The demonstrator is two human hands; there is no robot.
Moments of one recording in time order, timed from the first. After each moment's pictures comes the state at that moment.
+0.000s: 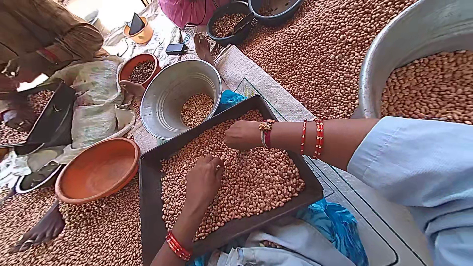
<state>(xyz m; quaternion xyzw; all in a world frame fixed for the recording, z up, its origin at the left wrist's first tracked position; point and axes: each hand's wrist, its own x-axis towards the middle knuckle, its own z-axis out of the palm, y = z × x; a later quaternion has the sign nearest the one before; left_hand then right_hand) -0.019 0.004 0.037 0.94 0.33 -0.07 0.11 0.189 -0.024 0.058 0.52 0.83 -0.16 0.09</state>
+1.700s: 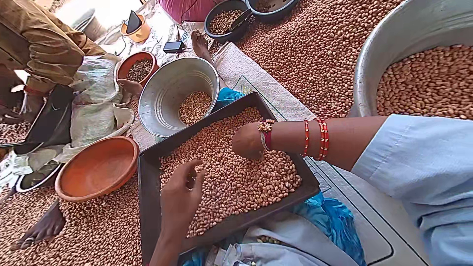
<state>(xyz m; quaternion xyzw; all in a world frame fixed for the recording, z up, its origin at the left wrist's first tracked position) -0.072 -0.008 0.058 0.92 0.33 0.16 0.13 0.180 -0.047 0.074 0.50 0.81 -0.23 0.21</state>
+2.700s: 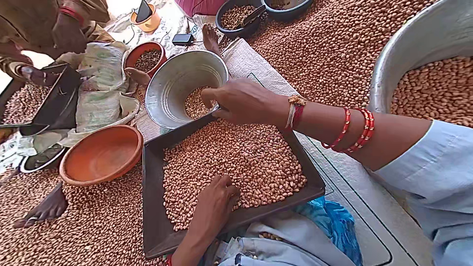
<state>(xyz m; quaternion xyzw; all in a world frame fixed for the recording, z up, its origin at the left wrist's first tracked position) -0.073 -0.049 0.017 0.97 0.19 -0.01 0.14 0.209 -0.024 0.125 0.57 0.79 -0.07 -0.21</state>
